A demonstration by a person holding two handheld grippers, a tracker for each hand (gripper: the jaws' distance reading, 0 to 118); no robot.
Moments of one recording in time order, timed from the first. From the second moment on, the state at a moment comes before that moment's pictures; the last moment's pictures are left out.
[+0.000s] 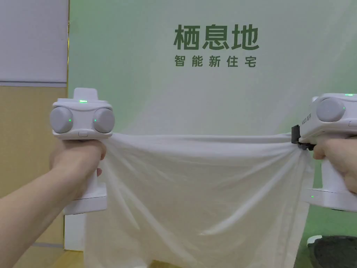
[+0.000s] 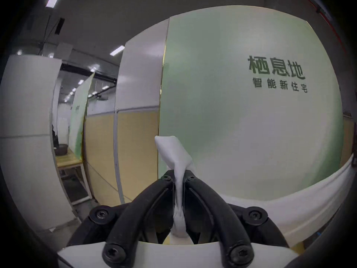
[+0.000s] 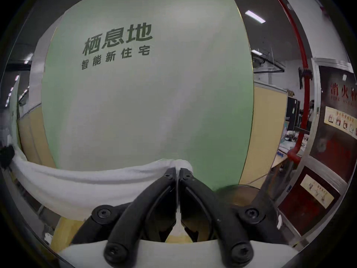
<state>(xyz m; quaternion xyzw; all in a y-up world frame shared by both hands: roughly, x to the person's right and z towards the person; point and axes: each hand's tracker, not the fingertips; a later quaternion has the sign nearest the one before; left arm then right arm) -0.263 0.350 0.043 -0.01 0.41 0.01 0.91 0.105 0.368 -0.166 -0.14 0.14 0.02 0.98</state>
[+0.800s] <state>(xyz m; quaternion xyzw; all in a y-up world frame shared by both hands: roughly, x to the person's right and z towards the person) -0.162 0.064 0.284 -0.29 0.23 -0.01 0.93 0.253 0.066 0.088 -0.30 0.23 0.10 0.92</state>
